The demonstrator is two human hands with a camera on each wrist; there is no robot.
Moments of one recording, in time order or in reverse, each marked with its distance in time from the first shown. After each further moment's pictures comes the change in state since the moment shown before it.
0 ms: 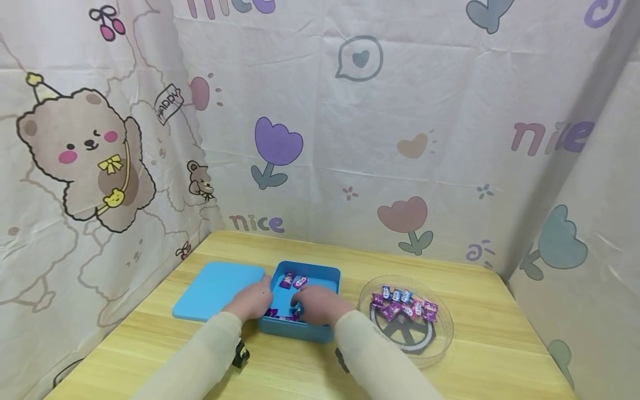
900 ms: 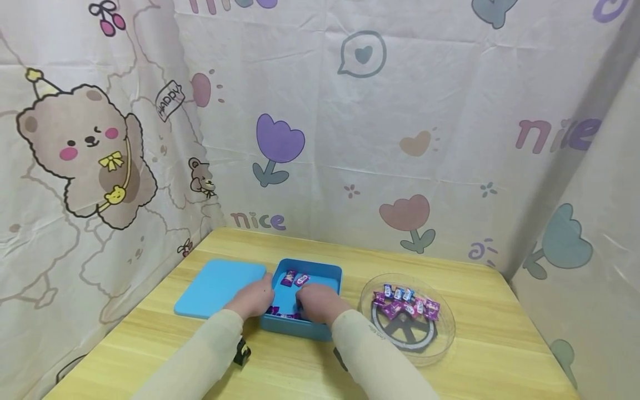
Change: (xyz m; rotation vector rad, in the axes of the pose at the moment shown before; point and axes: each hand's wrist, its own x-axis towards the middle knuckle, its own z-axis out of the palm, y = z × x) left_hand -0.001 0.001 -0.001 -0.016 -0.021 -0.021; right_hand 0.014 0.005 0.014 -0.057 0.023 0.043
